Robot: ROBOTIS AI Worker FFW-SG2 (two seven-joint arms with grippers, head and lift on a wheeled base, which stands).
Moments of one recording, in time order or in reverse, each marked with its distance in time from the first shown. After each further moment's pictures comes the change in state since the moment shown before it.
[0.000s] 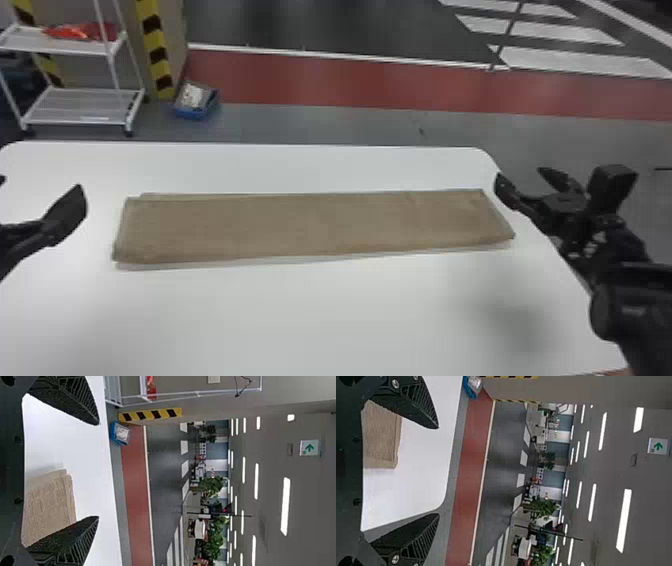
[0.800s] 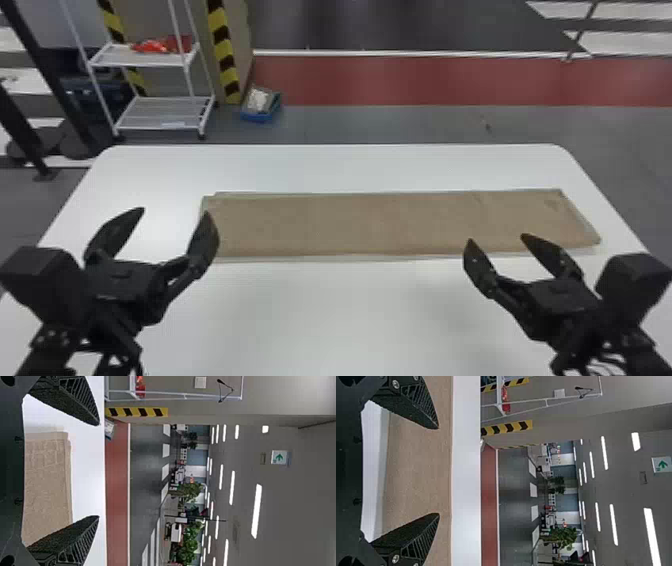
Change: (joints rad) left arm 0.183 -0.077 -0.198 -0.057 -0.104 -0.291 0.182; right arm 0.611 0.365 0.128 -0.874 0.082 0.271 -0.159
